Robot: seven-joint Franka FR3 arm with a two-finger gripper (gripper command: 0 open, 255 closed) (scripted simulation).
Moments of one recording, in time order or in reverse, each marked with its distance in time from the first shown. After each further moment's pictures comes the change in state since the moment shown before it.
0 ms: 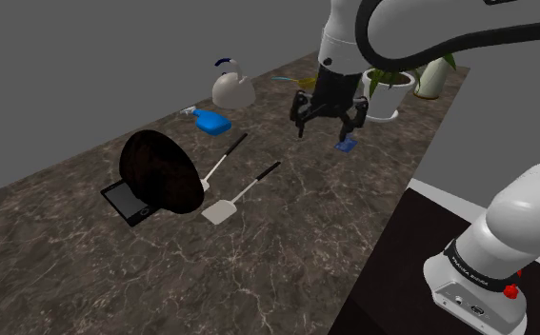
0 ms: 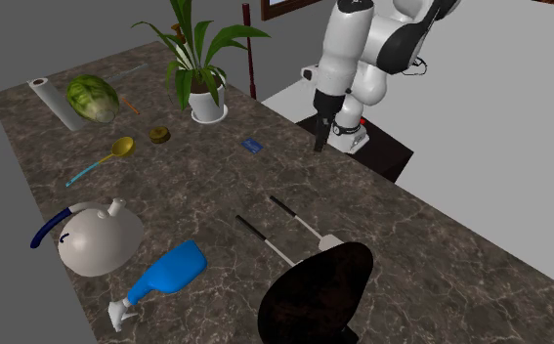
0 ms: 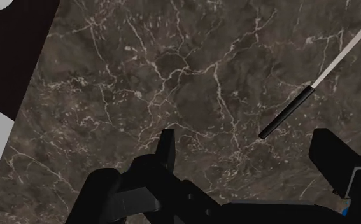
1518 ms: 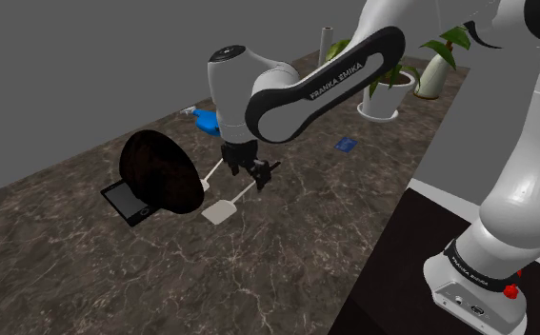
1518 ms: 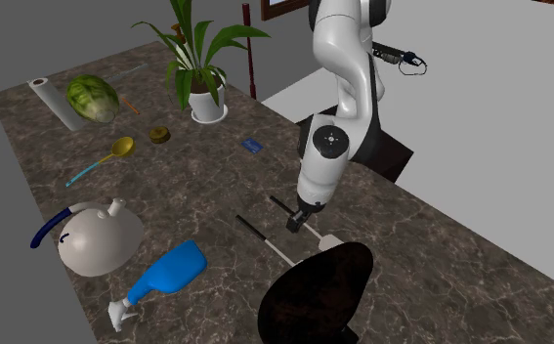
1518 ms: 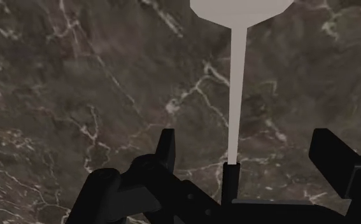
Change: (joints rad) arm -0.116 0.975 0.380 0.433 -0.691 0.177 1.244
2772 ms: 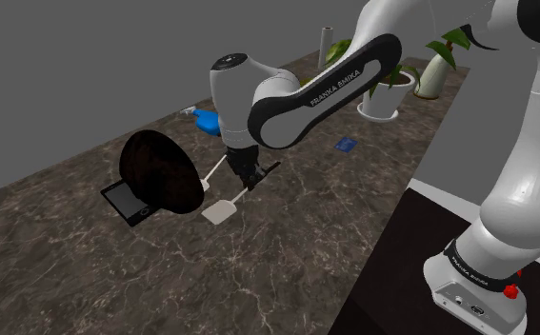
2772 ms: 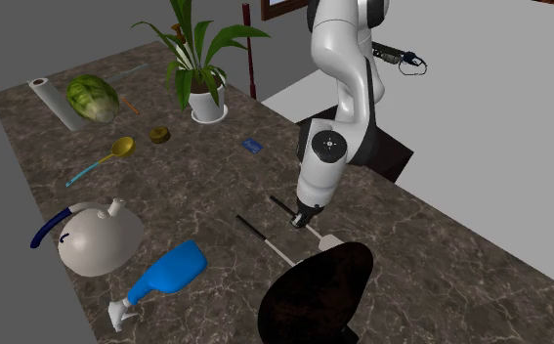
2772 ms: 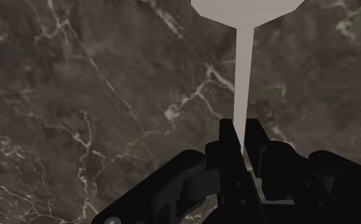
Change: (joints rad) arm 0.006 0.016 -0.012 -0.018 -0.020 0.029 0.013
